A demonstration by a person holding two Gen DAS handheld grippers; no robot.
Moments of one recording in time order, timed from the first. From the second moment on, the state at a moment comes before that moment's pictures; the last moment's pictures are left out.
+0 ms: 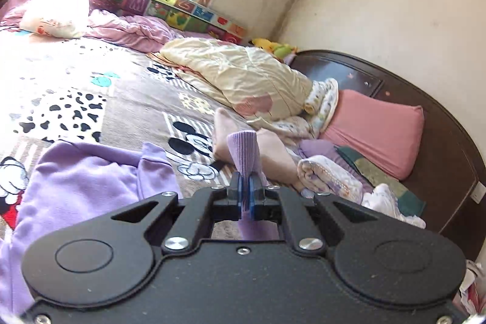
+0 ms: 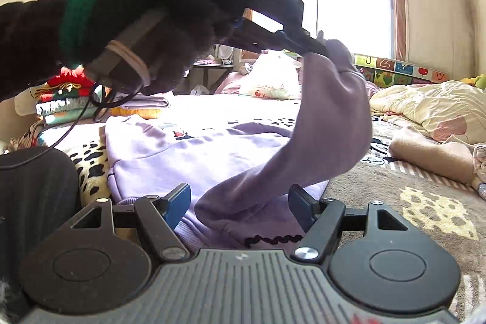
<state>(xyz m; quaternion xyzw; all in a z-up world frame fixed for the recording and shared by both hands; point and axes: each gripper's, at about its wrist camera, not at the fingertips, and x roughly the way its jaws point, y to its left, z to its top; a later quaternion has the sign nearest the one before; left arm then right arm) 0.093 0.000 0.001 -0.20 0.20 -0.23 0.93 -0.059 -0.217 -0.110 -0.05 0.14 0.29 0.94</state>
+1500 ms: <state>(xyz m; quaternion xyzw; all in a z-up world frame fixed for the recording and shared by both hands) 0.243 -0.003 -0.022 -0.29 0.25 -0.14 0.91 -0.032 -0.184 -0.152 -0.08 0.25 0.32 0.91</state>
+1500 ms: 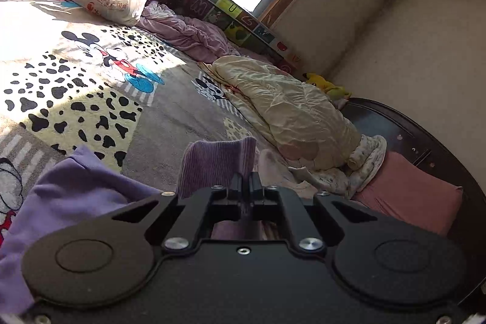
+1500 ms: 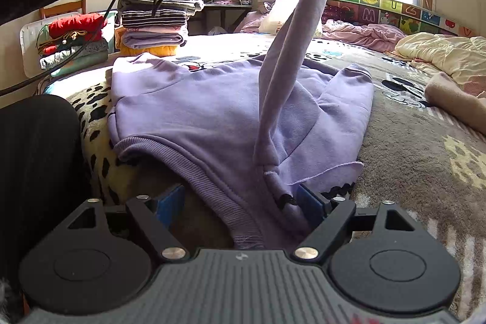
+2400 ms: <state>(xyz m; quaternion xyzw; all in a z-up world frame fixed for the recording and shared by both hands) 0.349 -0.087 -0.119 -0.13 0.37 -0.07 0.92 -0.020 -0.196 -0.153 -0.01 0.26 0.35 0.90</state>
